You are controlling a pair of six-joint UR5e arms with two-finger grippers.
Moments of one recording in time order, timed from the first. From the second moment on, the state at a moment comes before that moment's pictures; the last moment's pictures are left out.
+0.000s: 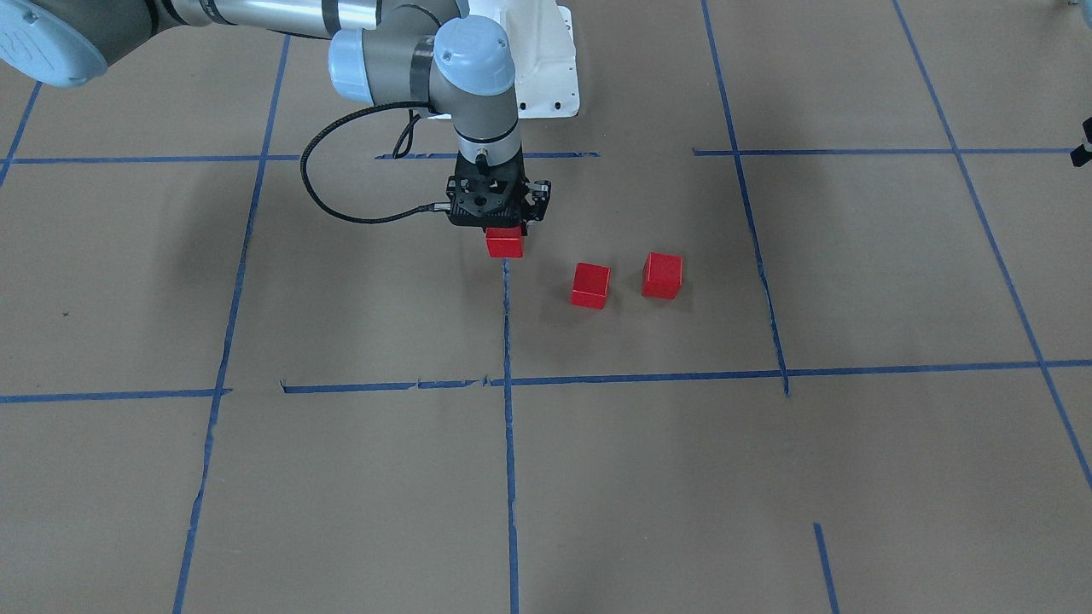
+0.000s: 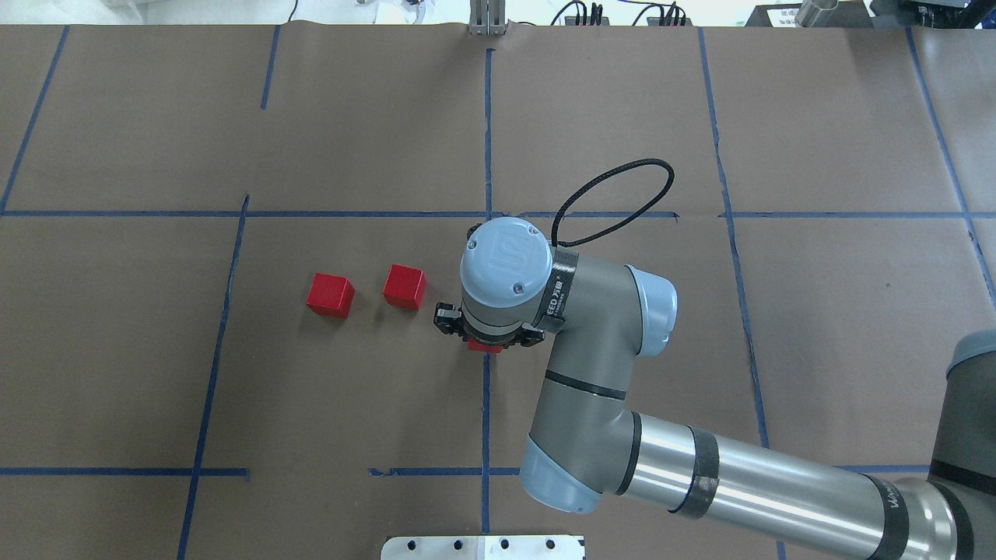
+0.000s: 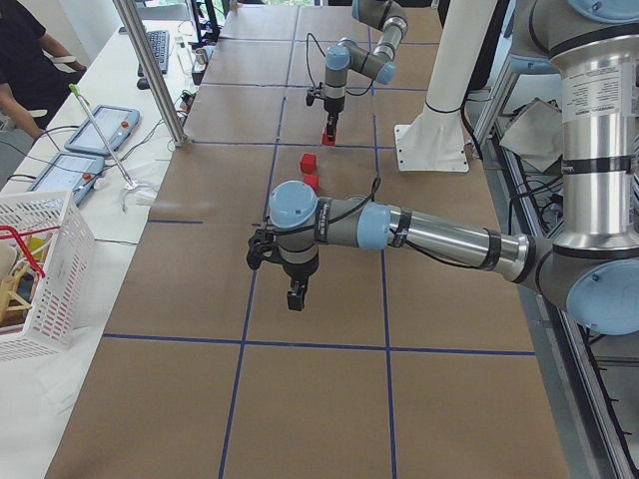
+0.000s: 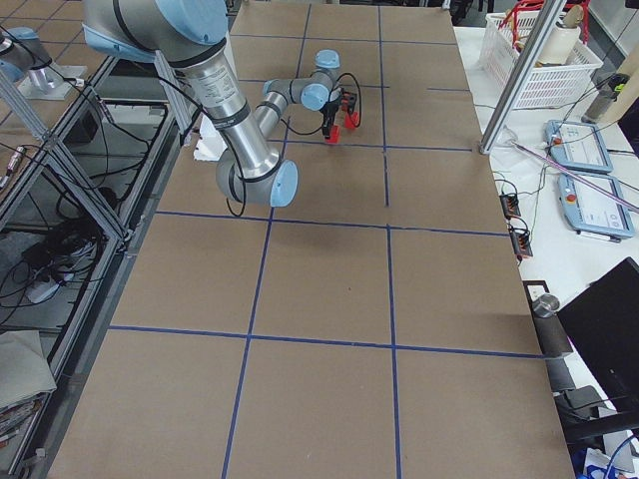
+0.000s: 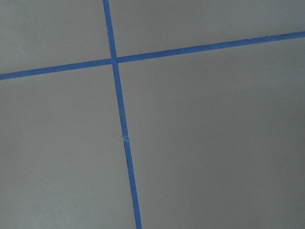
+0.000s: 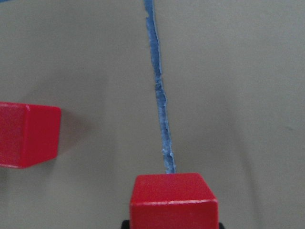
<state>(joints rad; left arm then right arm) -1.49 -1.44 -1.92 -1.43 -2.37 0.04 0.40 -0.80 1.57 -1.53 1.82 1.45</state>
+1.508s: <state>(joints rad) -1.49 -1.44 -1.92 -1.43 -2.37 0.04 0.39 -0.78 1.54 -1.53 1.80 1.44</state>
